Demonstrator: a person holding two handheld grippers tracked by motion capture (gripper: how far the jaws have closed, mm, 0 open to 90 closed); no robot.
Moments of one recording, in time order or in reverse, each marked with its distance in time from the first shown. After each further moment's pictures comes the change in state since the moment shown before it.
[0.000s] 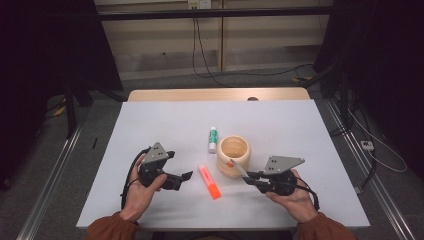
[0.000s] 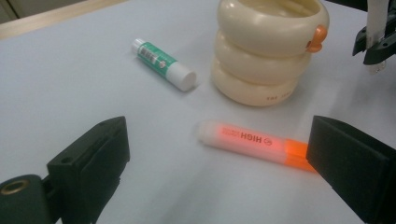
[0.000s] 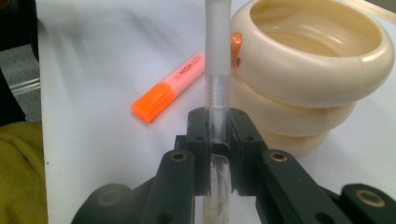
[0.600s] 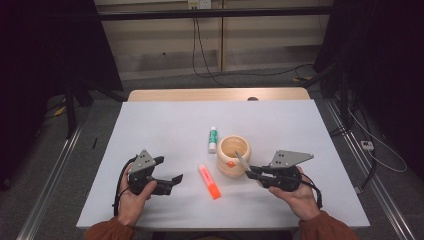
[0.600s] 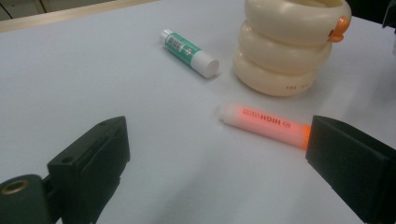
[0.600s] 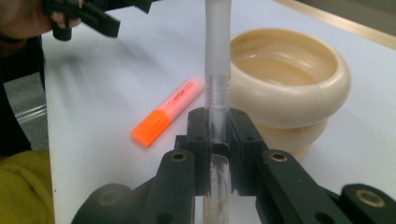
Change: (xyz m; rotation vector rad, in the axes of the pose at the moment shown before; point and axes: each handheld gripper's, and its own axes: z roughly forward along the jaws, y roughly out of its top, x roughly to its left) left arm 0.003 -0.028 -0.014 -0.052 0.062 -0.040; right arm -0.006 0.009 -0.013 -0.081 -0.012 0.062
